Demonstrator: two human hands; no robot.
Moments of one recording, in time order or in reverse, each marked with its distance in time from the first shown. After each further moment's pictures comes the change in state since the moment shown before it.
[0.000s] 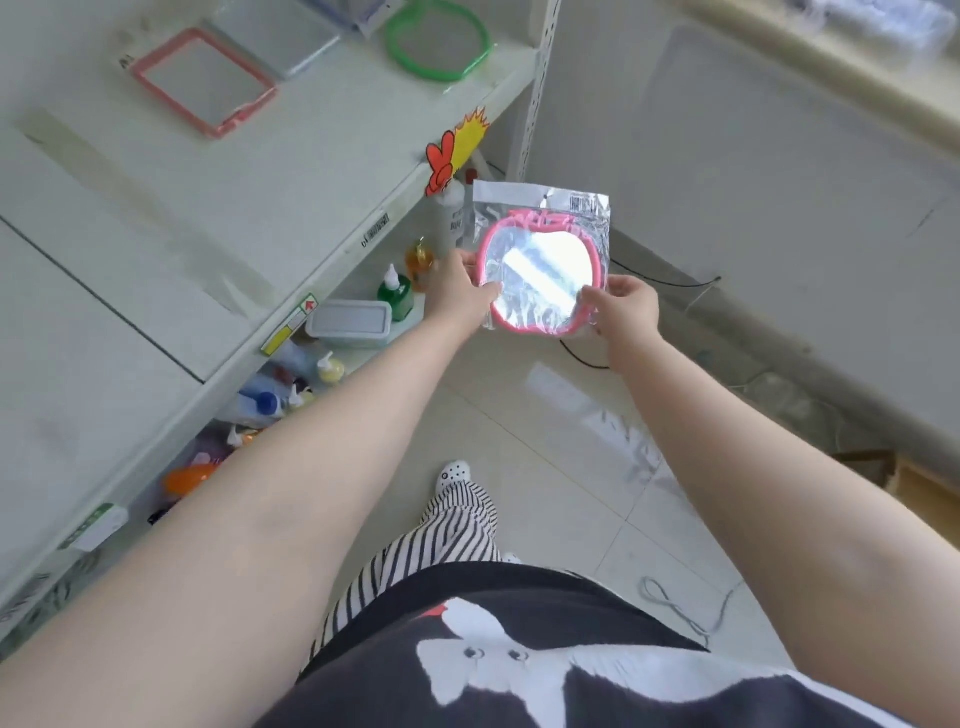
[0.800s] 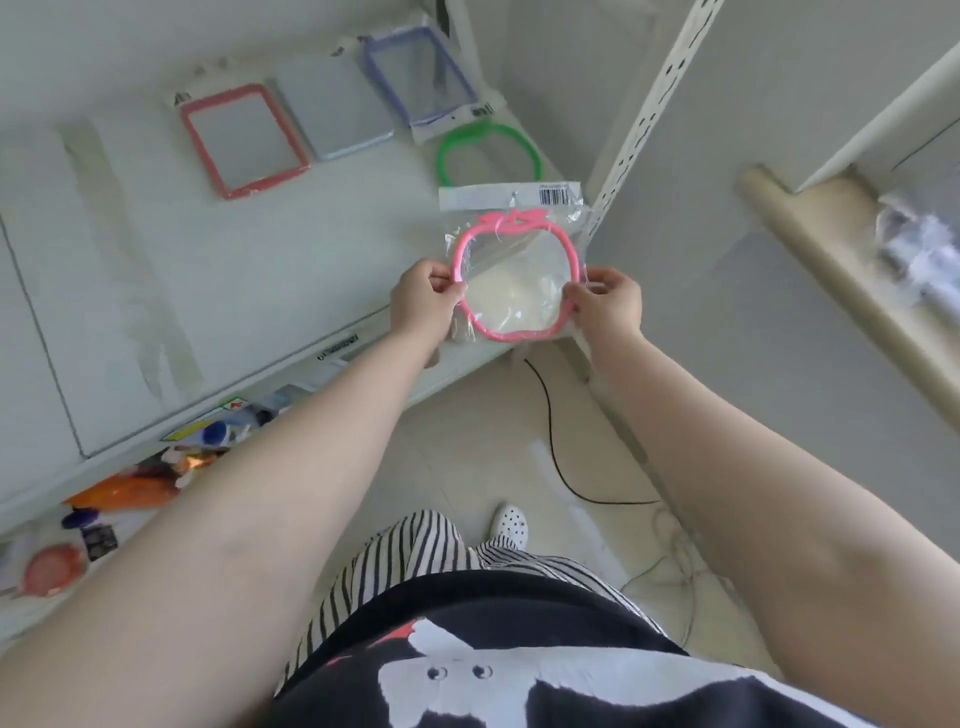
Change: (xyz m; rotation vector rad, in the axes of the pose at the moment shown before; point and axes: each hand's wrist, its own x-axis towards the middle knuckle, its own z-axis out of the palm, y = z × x) left_hand 0.185 0.082 0.004 -0.187 0.454 -0.159; right_hand 0.211 -0.181 0.062 -0.178 -0.283 -0.240
